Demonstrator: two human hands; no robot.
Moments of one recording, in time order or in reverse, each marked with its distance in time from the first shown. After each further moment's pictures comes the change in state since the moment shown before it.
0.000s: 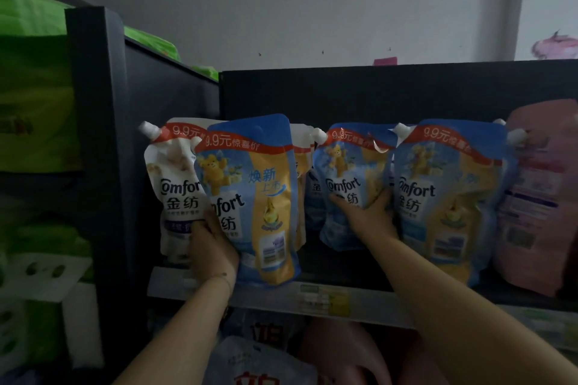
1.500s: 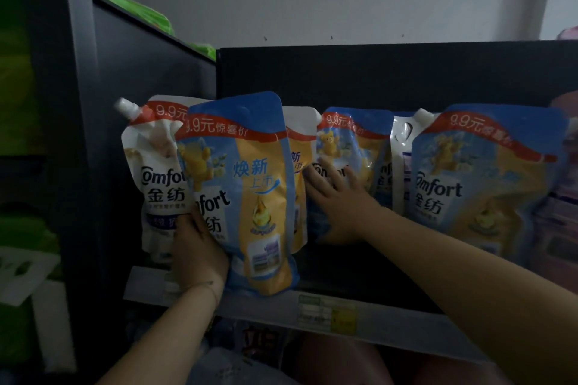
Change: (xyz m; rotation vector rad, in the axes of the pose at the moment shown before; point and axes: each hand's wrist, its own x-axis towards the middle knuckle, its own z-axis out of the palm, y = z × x) left_hand 0.009 -0.017 0.007 0.080 0.023 0.082; right_hand 0.039 -0.020 0.028 -1.386 -0.251 -1.049
